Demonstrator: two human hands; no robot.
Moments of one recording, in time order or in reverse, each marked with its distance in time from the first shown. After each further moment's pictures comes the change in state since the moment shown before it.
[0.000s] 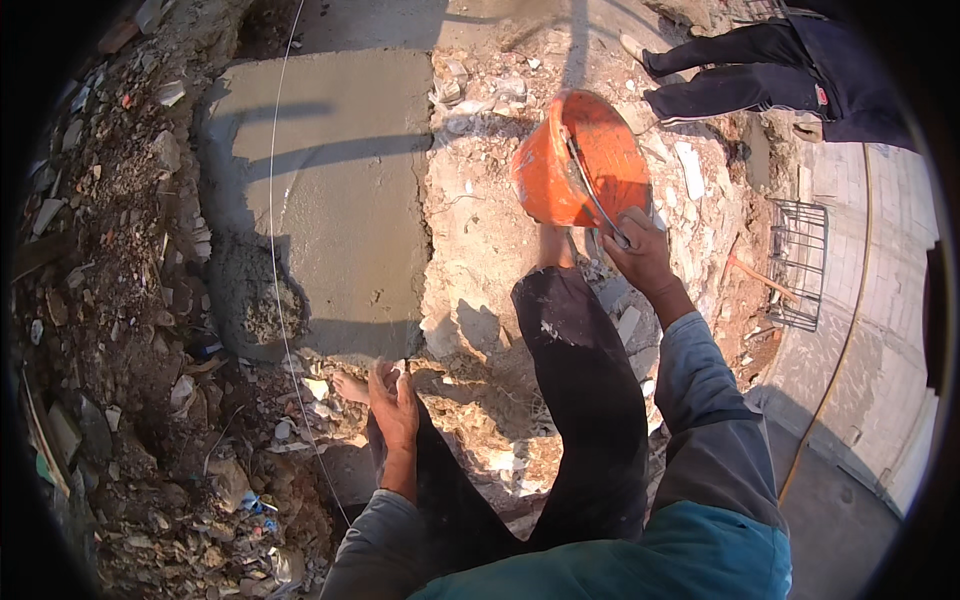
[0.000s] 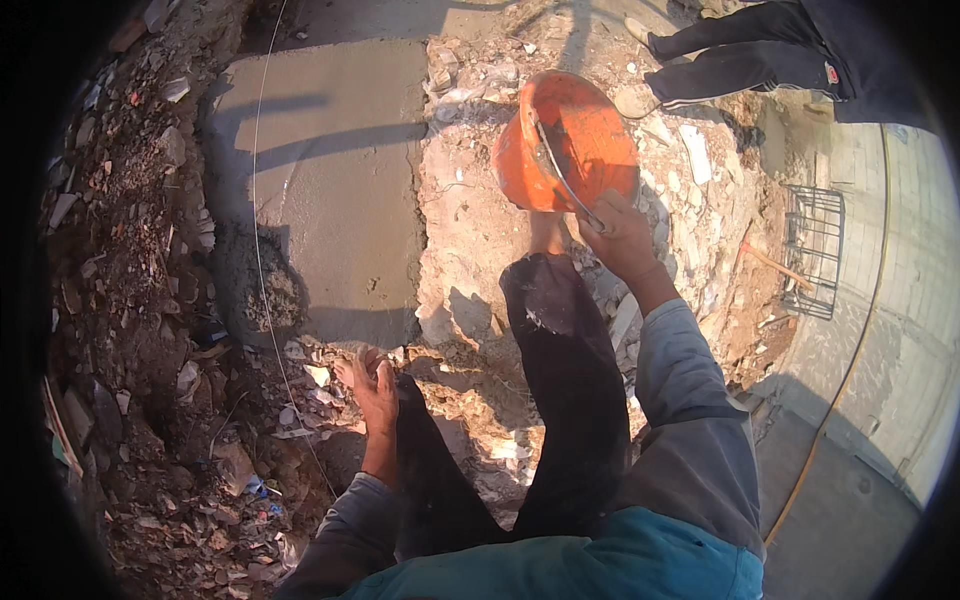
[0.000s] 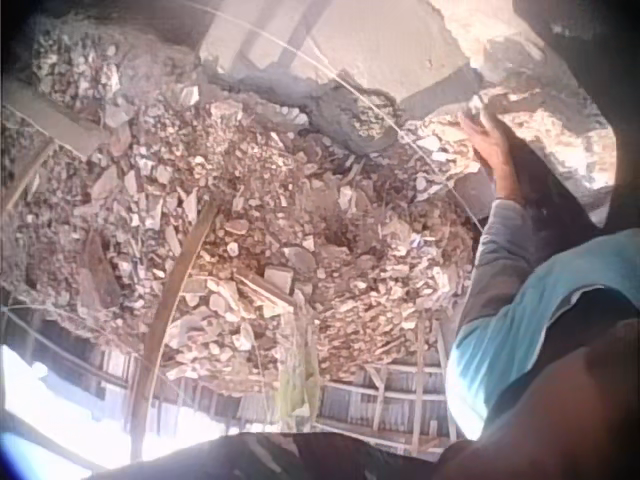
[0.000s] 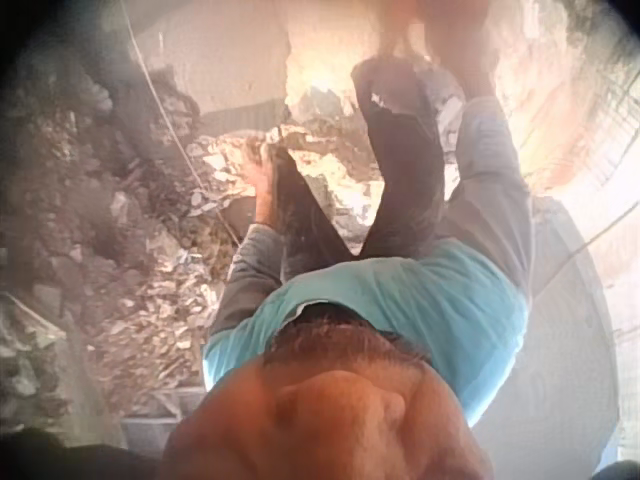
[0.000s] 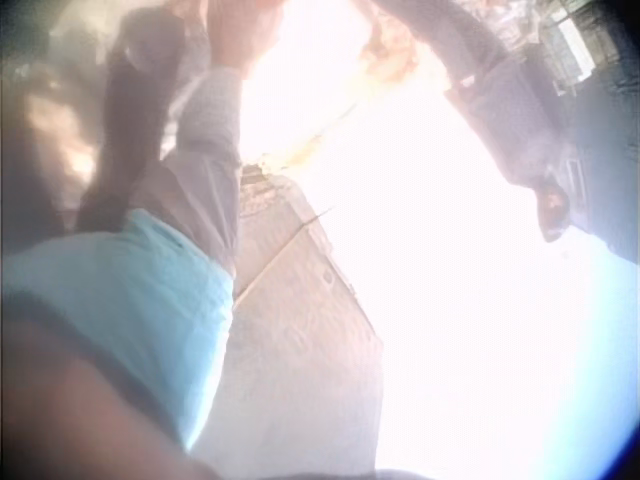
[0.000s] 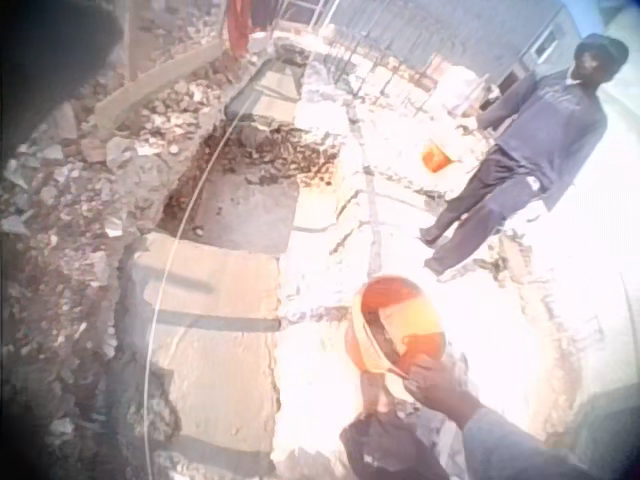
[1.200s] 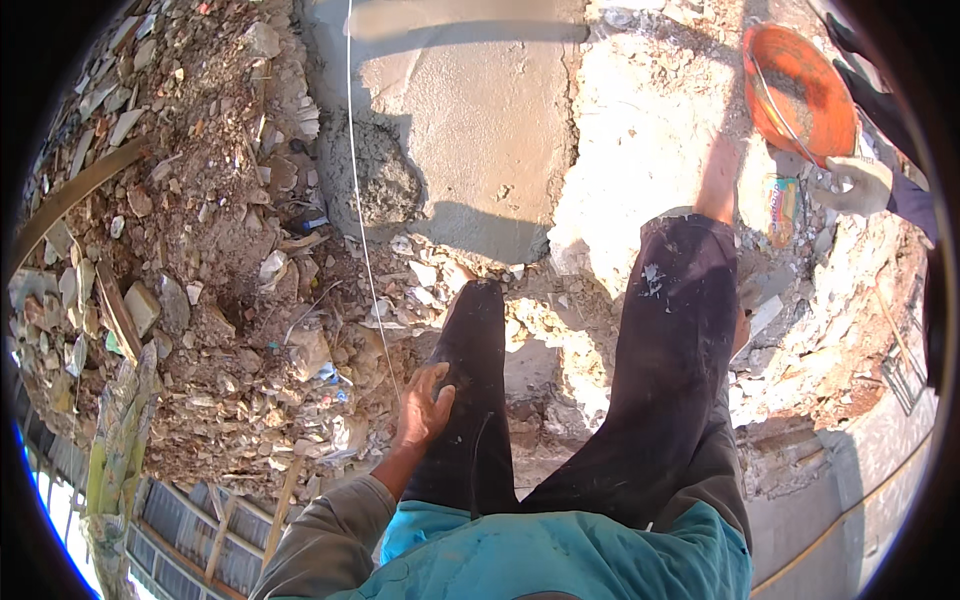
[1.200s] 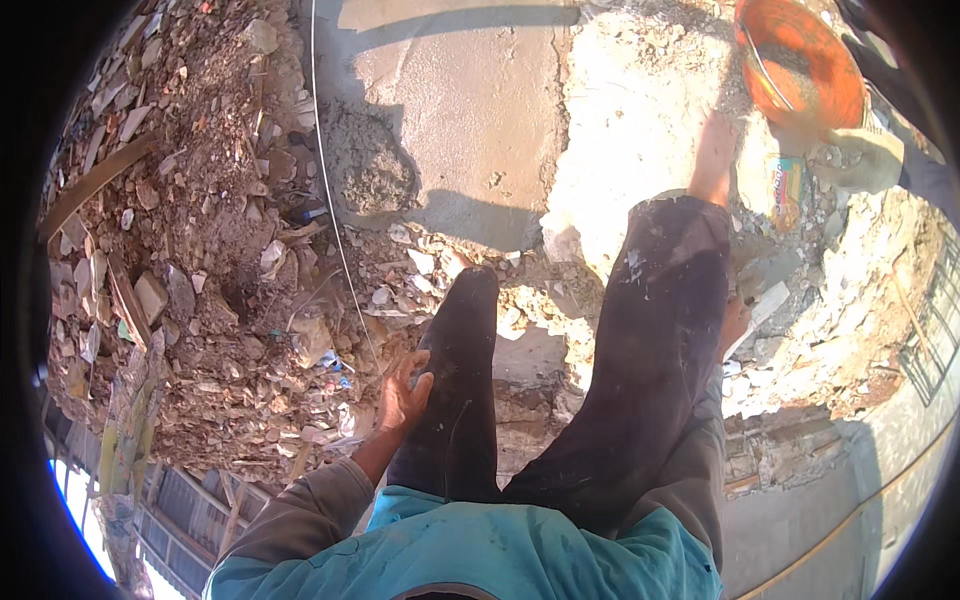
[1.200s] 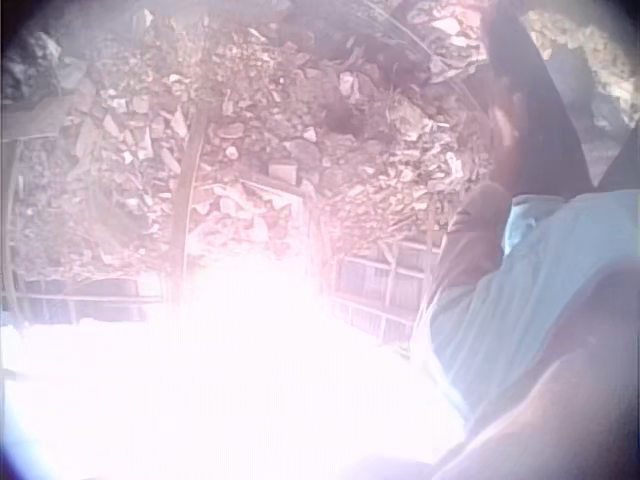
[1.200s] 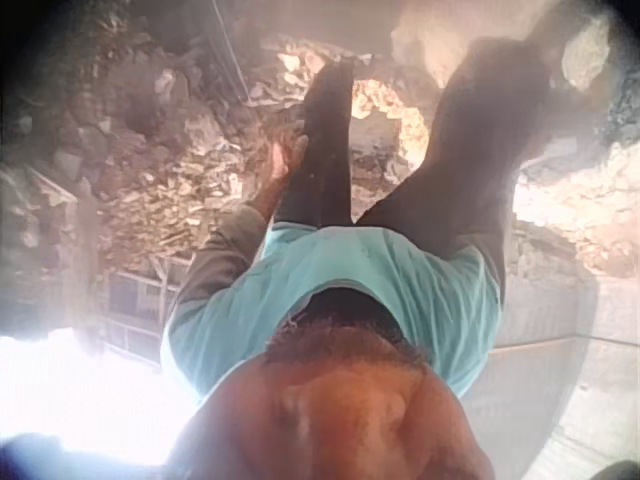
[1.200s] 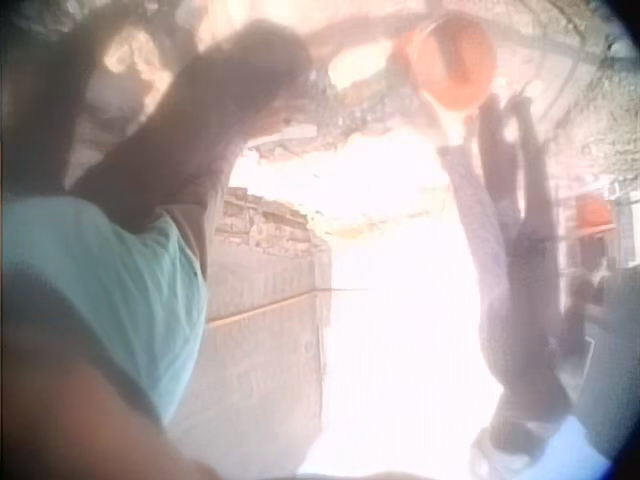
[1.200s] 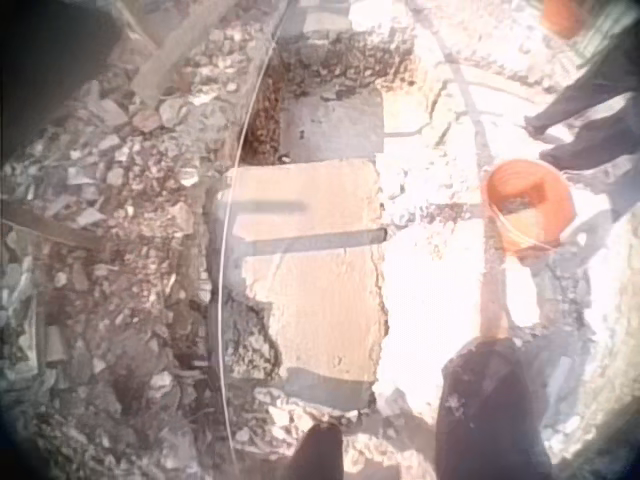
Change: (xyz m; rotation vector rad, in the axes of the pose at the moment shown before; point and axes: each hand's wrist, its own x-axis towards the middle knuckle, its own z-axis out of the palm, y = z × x) left_hand -0.077 0.042 -0.136 0.720 -0.291 -0.146; right_hand -0.235 0.064 0.187 0.450 0.043 1.198
